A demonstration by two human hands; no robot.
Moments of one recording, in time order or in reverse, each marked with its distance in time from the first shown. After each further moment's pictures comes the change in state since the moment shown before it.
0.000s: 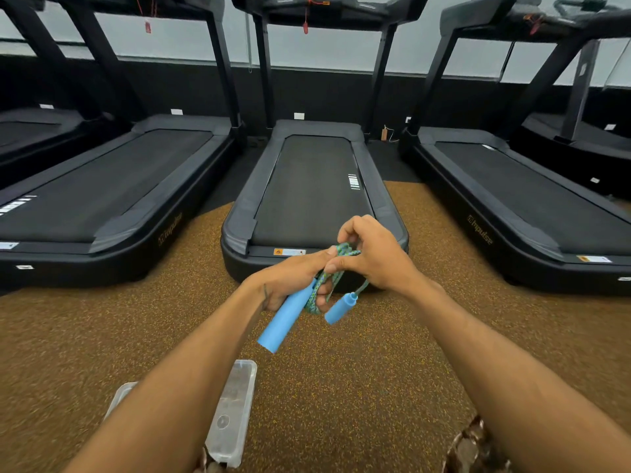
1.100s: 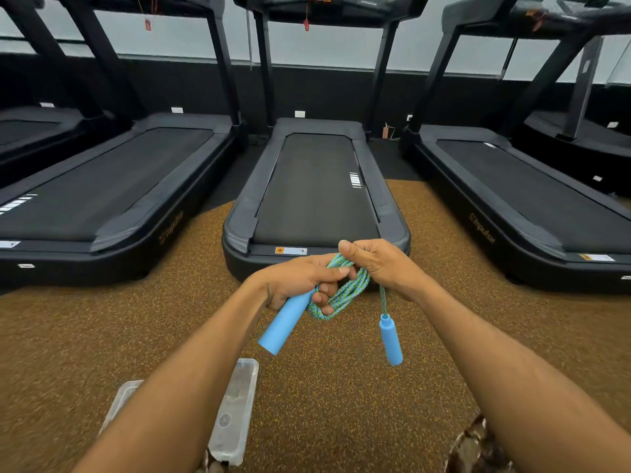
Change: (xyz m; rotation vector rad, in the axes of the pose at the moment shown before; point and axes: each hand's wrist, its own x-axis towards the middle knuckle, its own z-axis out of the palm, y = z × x) left_hand 0.003 -0.001 -0.002 0.111 -0.128 0.017; right_hand -0.007 0.016 0.004 0.284 -0.273 0.278
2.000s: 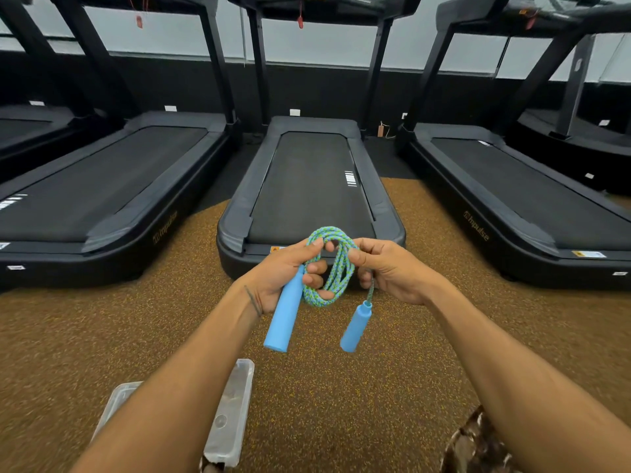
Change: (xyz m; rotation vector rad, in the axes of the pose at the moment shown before) left_hand 0.004 -0.013 -0.011 -0.534 -0.014 0.179; right_hand -0.014 0.007 -0.010 0.662 -0.152 0.130
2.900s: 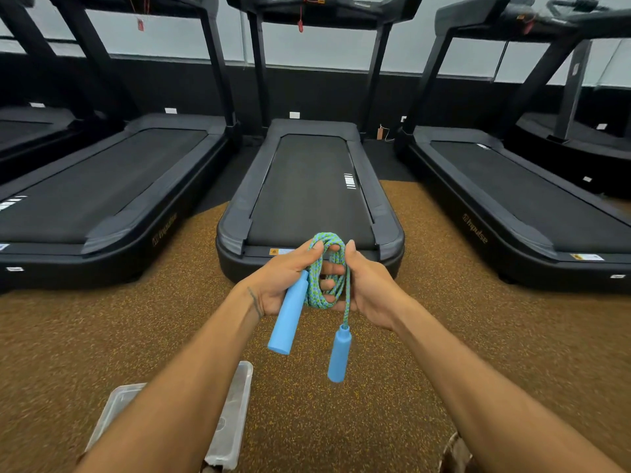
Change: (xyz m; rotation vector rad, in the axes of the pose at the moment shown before) left_hand 0.004 -0.003 0.003 0.080 0.147 -0.037; right_hand 0.000 0.017 0.049 0.213 0.202 0.095
